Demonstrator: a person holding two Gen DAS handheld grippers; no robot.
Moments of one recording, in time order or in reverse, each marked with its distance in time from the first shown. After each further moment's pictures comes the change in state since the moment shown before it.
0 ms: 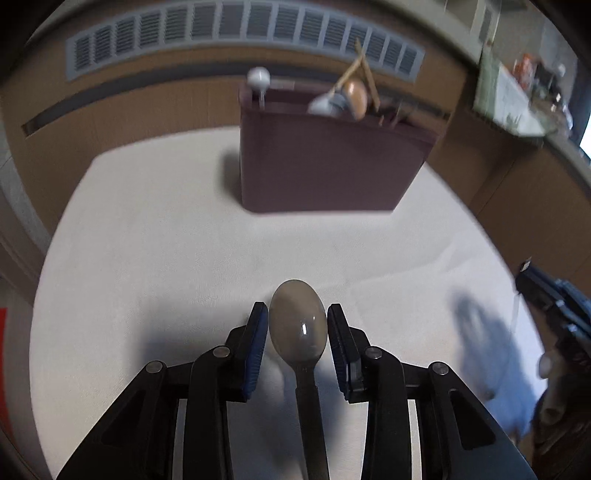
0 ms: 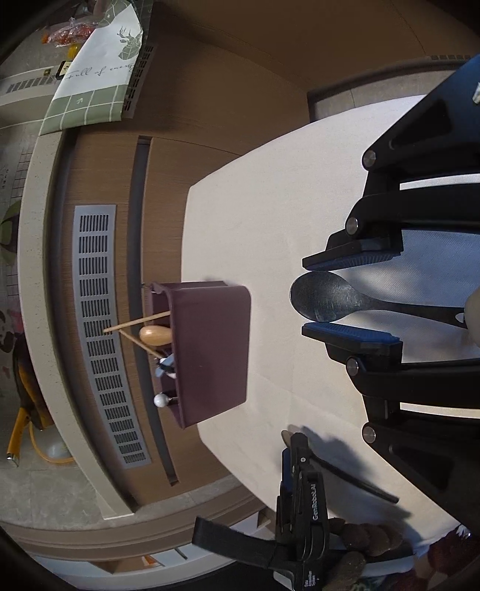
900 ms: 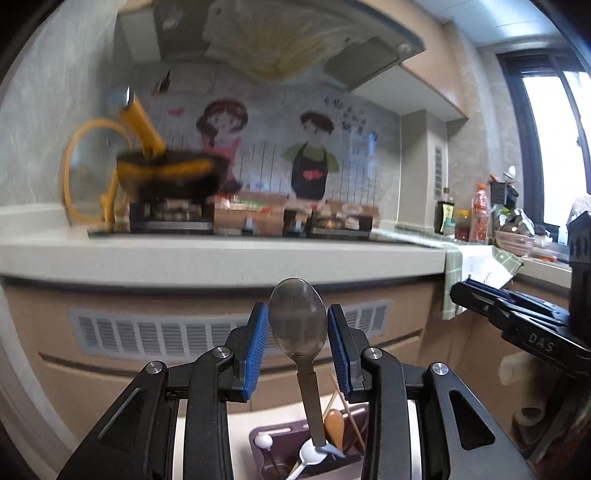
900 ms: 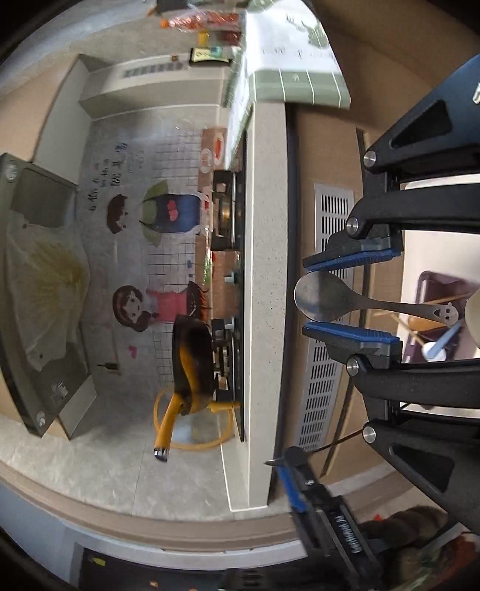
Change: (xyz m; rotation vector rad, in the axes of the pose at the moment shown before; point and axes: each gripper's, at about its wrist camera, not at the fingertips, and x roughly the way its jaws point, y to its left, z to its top) left arm -0.112 -0.008 0.201 0.131 -0.653 -0.049; right arm -0.043 0.029 0.228 -0.073 -0.457 0.016
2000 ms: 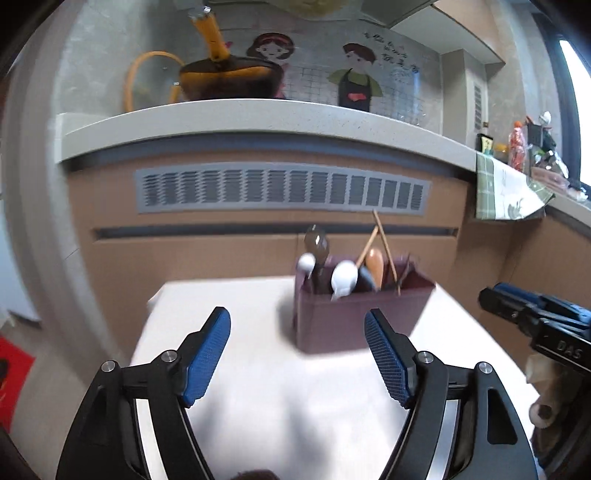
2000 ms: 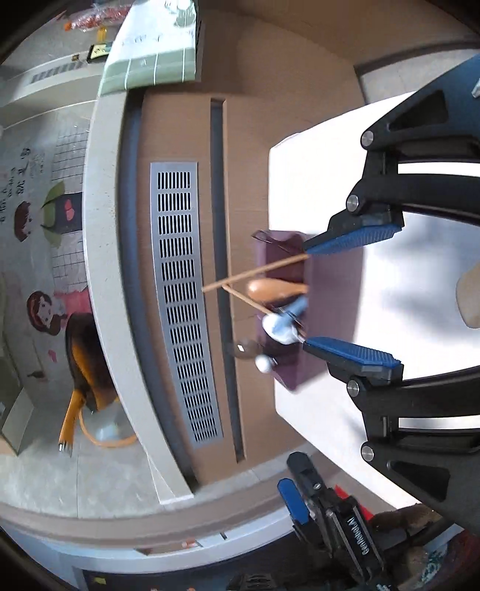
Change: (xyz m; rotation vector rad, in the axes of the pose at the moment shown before) left arm -0.098 -0.020 -0.161 -0.029 0.225 0.230; right arm -0.035 0.025 -0.151 0.105 0.271 0.058
